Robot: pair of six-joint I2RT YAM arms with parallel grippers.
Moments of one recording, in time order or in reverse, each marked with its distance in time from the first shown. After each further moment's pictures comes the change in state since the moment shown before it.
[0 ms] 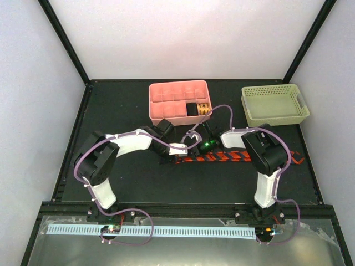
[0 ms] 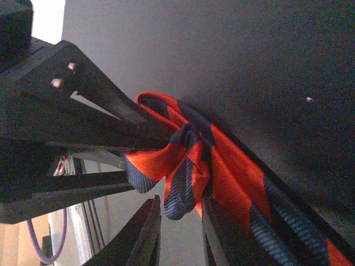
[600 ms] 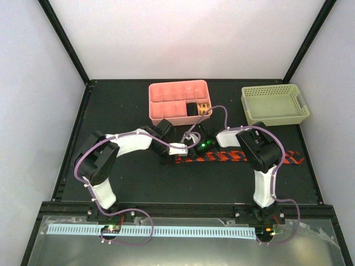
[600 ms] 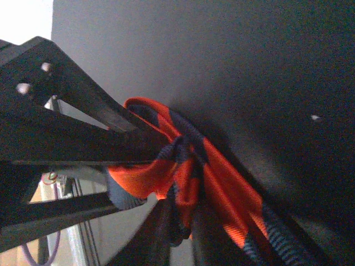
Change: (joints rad) left arm 0.000 0.004 0.003 -0.001 -0.005 -0.008; right arm 0.030 0.064 0.047 -0.017 0.033 -0.002
